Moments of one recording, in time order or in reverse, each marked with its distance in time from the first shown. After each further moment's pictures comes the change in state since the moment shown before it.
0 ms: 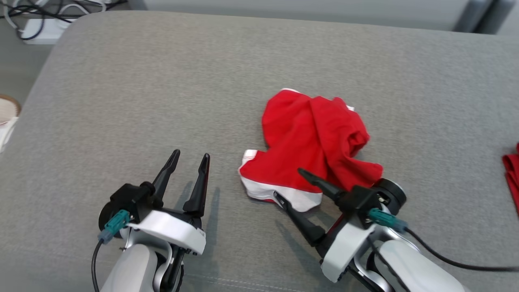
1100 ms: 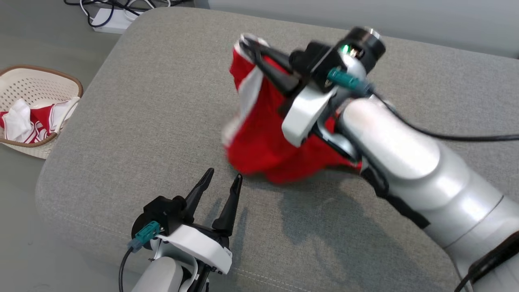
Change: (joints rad) left arm 0.038 -0.032 -0.090 0.023 -0.049 -0.026 0.000; right arm -0.618 0.146 0.172 0.386 0.019 0.000 -0.028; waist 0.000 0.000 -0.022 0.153
